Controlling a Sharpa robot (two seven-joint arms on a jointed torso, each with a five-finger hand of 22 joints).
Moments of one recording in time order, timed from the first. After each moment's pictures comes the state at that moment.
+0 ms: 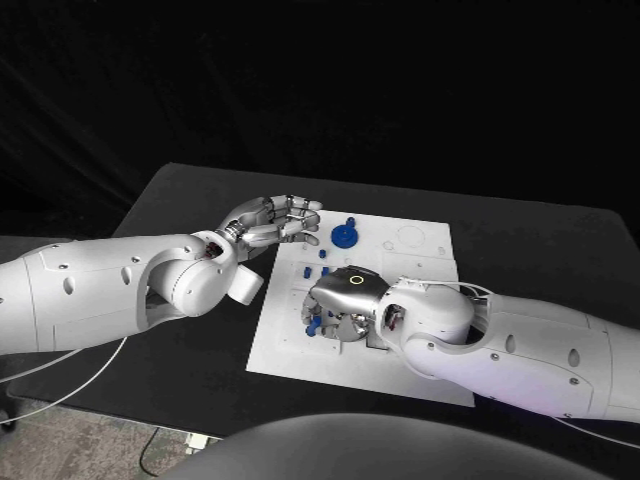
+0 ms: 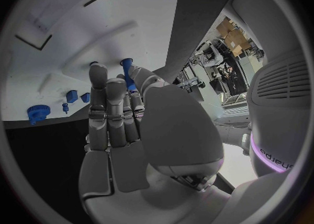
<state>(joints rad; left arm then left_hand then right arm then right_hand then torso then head) 1.19 -0.92 -0.23 1.60 -0.09 -0.20 0.40 1.60 0.12 -0.14 0.27 0.43 0.36 0.15 0.68 0.20 0.11 0.22 0.94 0.18 0.30 0.20 0.75 0.18 0.15 0.59 0.28 0.07 1.03 1.06 -0.56 -0.17 1.63 -1.75 -0.20 -0.10 1.52 -0.10 0.31 0.08 0.28 1.08 0.13 0.16 0.25 1.09 0.10 0.31 0.10 1.30 -0.01 0.97 0.80 0.18 1.29 0.09 0.36 1.31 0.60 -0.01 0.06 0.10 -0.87</state>
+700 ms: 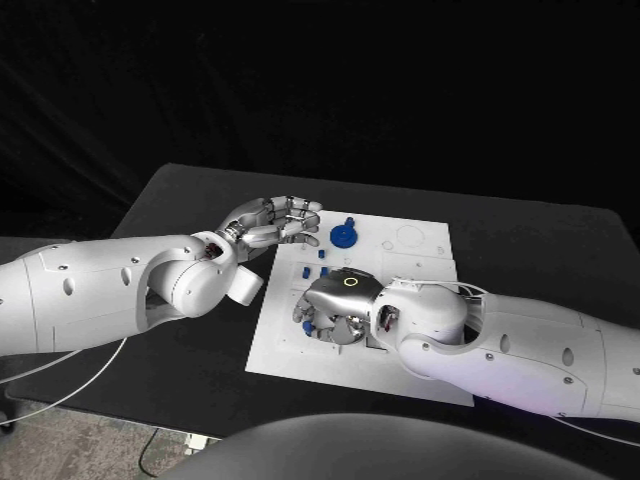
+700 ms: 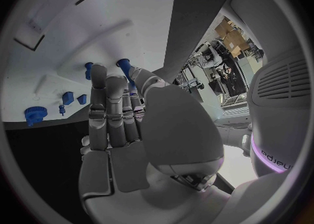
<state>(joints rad) 1.19 -0.91 -0.23 1.59 -0.09 -0.19 0.39 1.60 0.13 -0.14 0.27 0.43 0.35 0.15 0.68 0.20 0.11 0.22 0.94 0.18 0.30 0.20 0.75 0.19 0.15 0.59 0.28 0.07 1.03 1.06 -0.54 -0.17 1.63 -1.75 -0.18 -0.11 1.48 -0.13 0.31 0.08 0.24 0.94 0.10 0.07 0.23 0.97 0.10 0.25 0.09 1.25 0.00 0.91 0.75 0.18 1.24 0.10 0.28 1.31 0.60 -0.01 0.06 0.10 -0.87</state>
